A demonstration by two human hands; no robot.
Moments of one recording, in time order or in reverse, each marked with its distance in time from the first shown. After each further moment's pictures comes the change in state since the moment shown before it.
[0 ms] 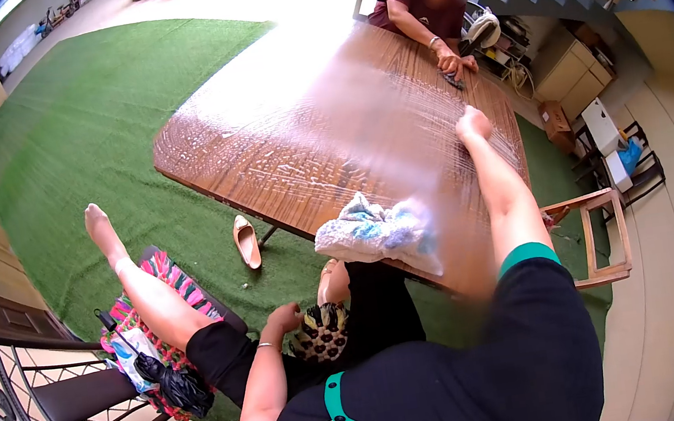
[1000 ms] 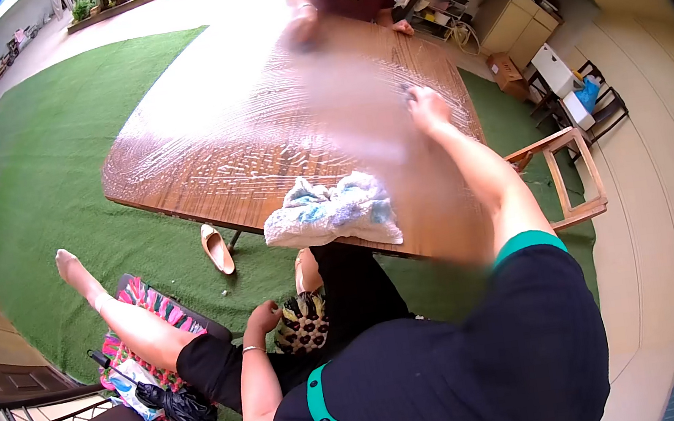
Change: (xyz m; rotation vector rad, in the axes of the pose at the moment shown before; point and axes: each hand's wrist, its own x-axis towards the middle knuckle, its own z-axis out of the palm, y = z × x) left_hand -0.005 -0.005 0.002 -0.027 0.058 0.040; right_hand -0.075 0.045 -0.027 0.131 0.105 -0.280
